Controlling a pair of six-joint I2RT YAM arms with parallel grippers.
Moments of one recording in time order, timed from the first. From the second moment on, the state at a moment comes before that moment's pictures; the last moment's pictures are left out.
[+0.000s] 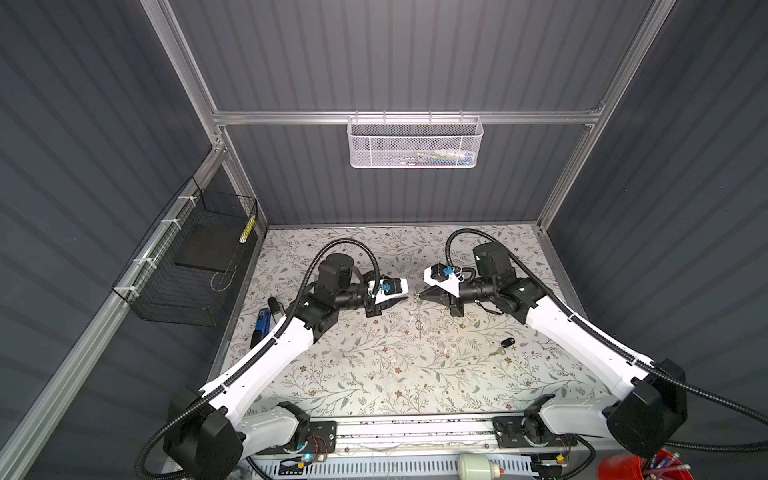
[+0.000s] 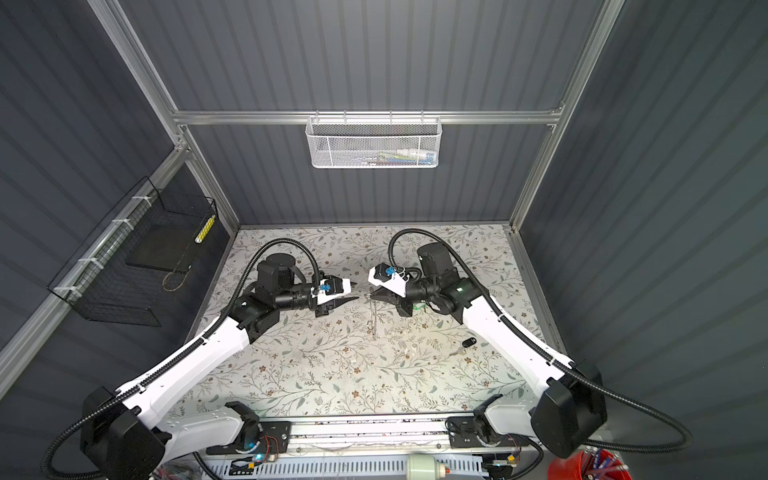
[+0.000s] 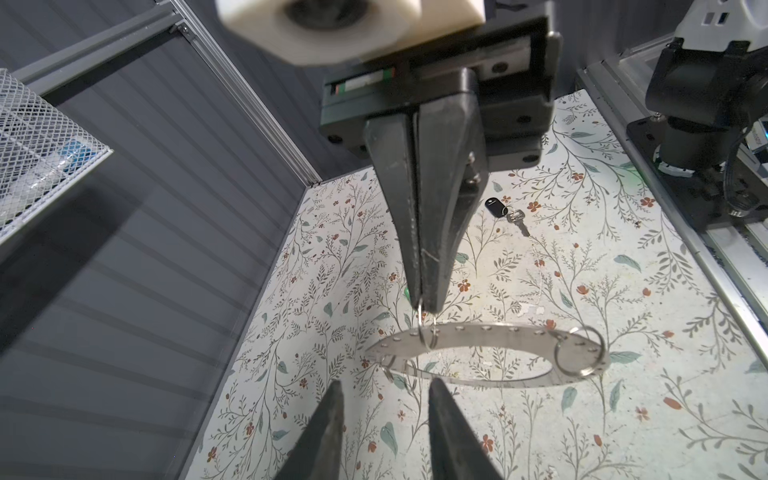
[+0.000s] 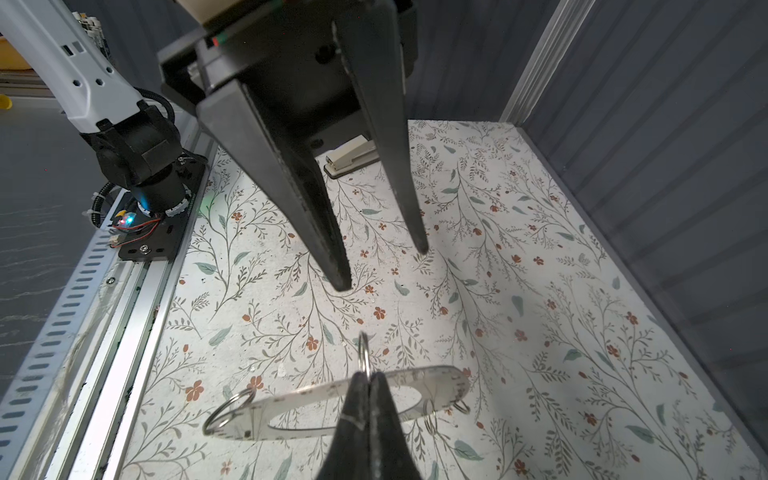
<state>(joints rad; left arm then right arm) -0.58 1.20 0.99 -0.19 0.65 0.78 0.53 1.31 1.10 -0.43 -0.75 -0.61</state>
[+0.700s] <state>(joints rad) -0.65 1.29 1.01 -0.17 0.64 0.72 0.54 1.33 1.12 -0.45 -0.74 -0.60</state>
